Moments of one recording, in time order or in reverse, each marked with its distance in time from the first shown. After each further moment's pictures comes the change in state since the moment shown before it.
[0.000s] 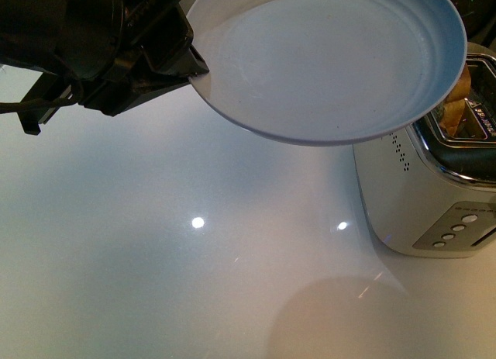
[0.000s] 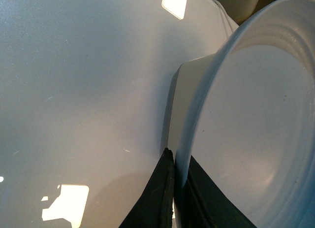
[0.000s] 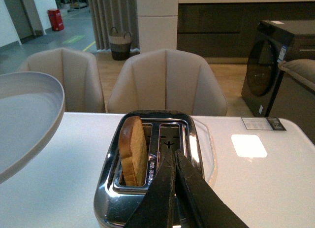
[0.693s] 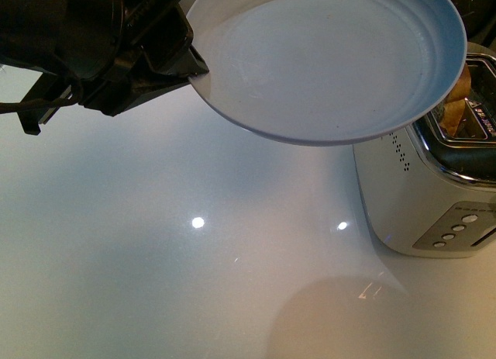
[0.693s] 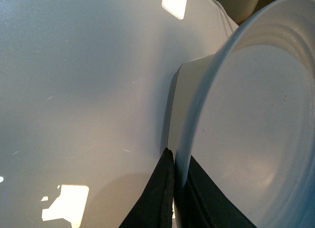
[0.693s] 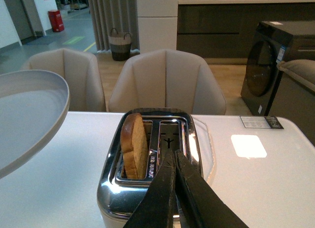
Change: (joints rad) left arm 0.000 0.000 0.000 0.000 0.000 0.000; right arm 0.000 -0.241 0.000 -0.237 0.000 0.000
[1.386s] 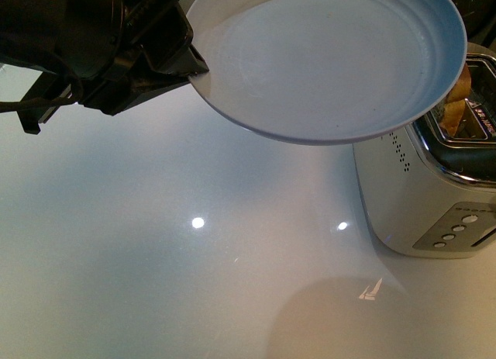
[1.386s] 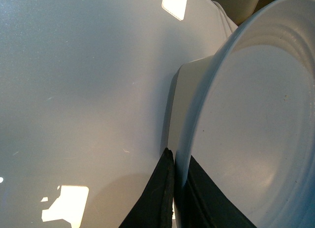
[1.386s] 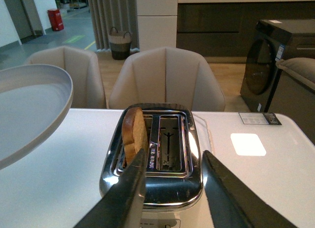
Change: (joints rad) left arm -0.001 -0.001 0.001 0.000 0.000 0.000; right arm 0.000 -0.194 0.000 -0.200 0.002 0.000
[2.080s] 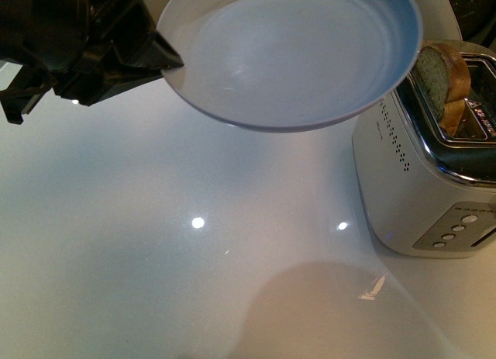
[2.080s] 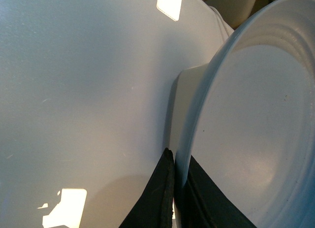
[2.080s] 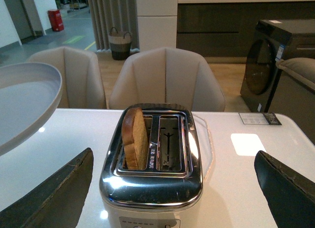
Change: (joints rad) left arm 0.107 0.043 0.010 0.027 0.081 0.066; right arm 0.000 0.000 0.000 0.000 0.000 0.001
